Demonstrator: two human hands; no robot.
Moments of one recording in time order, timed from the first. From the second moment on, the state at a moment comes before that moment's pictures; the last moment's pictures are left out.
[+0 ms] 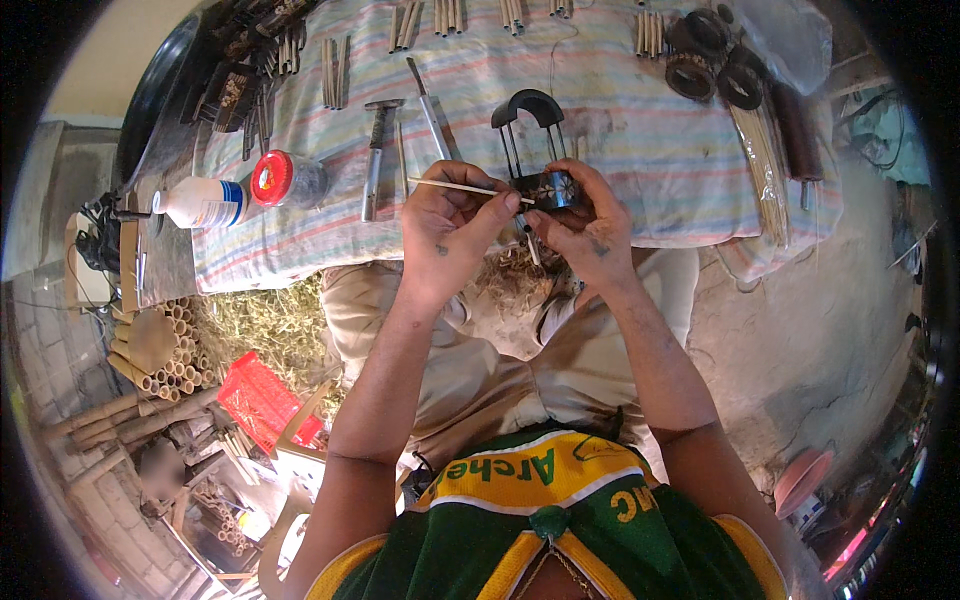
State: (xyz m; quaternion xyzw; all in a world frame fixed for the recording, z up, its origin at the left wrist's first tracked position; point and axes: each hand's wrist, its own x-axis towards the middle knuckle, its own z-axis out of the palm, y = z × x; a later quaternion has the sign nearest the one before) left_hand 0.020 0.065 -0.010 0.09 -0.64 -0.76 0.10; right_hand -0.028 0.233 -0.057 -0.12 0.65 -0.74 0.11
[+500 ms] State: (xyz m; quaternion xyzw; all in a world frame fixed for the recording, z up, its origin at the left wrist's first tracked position) left_hand 0.028 0.076 0.004 -0.11 -0.88 -0.39 0.23; right_hand -0.029 0.230 -0.066 -0.17 0.66 -0.73 0.06
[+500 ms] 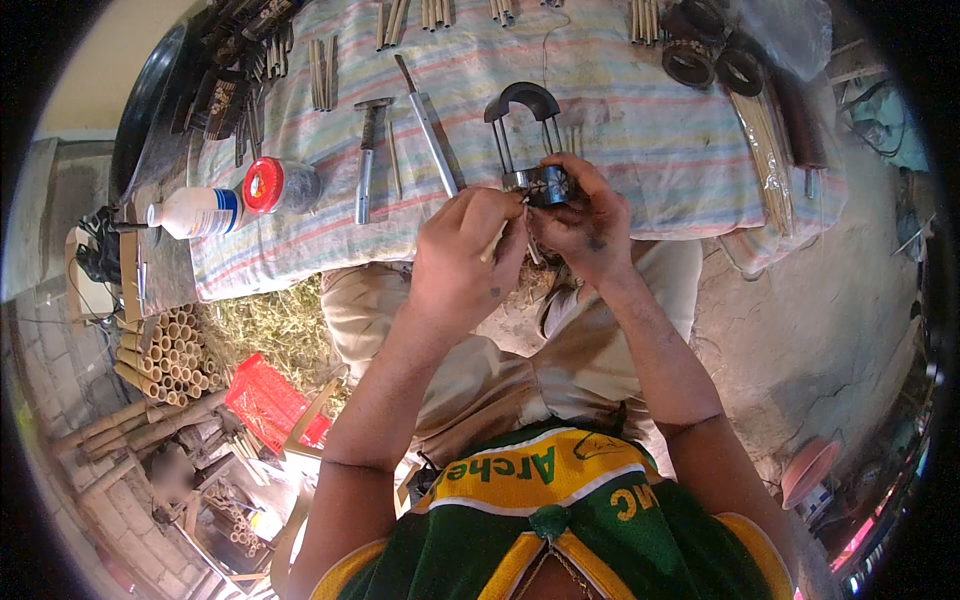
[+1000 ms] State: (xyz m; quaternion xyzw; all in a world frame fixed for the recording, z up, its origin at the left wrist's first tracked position) left_hand 0.019 0.073 0.015 -0.07 -0.89 -0.42 0.16; right_hand -0.027 0.229 -0.065 -0.09 0.64 -0.75 0.12
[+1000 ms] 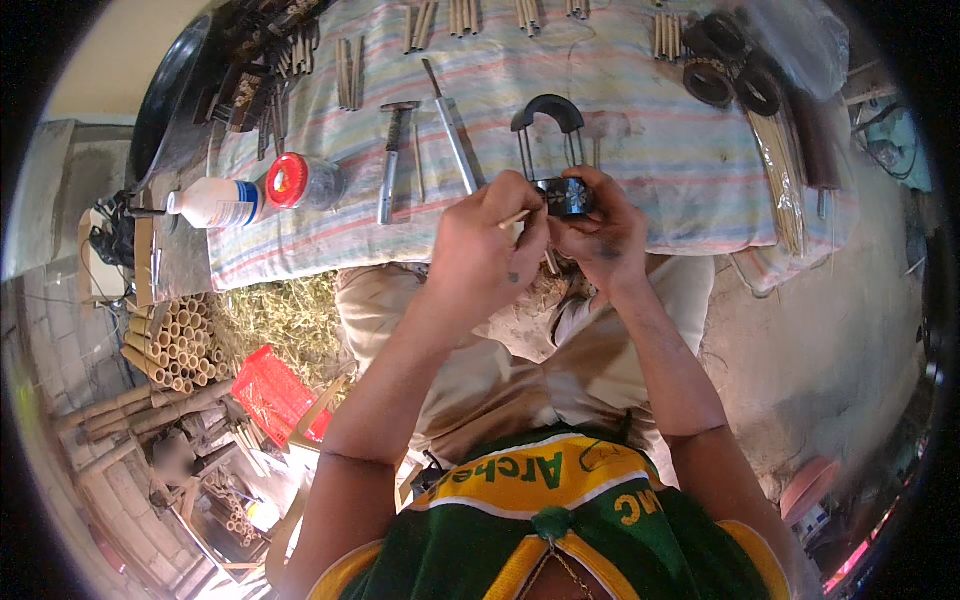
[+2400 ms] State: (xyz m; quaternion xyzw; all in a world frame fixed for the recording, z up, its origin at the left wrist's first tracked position) left_hand 0.110 0.075 -0.012 0.05 -0.81 -0.57 0.14; right_hand -0.030 0.239 -0.056 -0.10 0.67 -0.72 0.14
